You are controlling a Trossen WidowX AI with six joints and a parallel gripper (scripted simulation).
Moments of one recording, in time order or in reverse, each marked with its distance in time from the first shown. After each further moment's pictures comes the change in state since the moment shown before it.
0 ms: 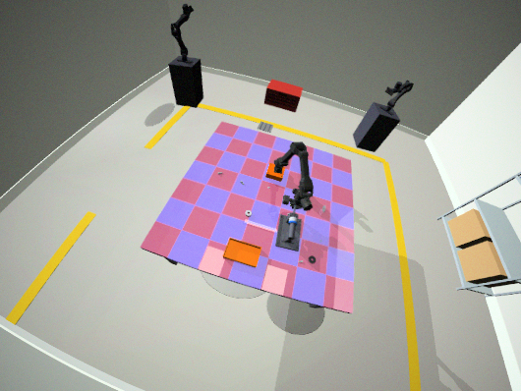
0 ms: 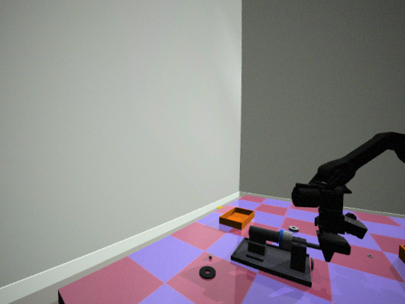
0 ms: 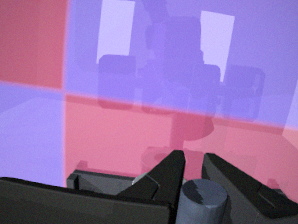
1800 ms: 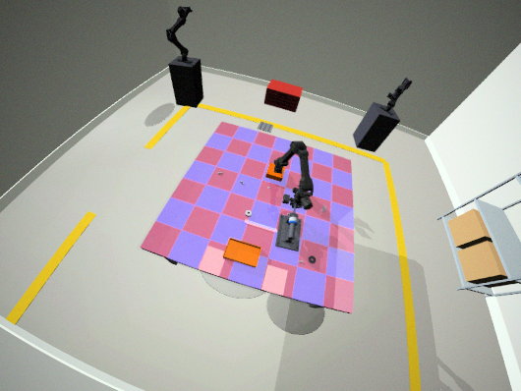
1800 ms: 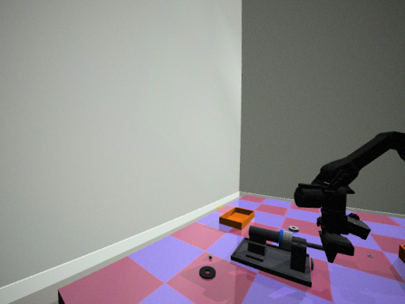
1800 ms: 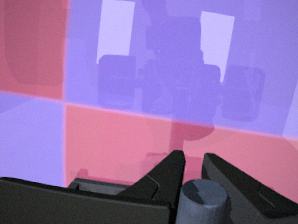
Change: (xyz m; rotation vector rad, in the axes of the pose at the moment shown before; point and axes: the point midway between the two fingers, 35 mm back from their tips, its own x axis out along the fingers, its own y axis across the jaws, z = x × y) arm 0.000 0.000 0.007 0.000 -0.001 0.000
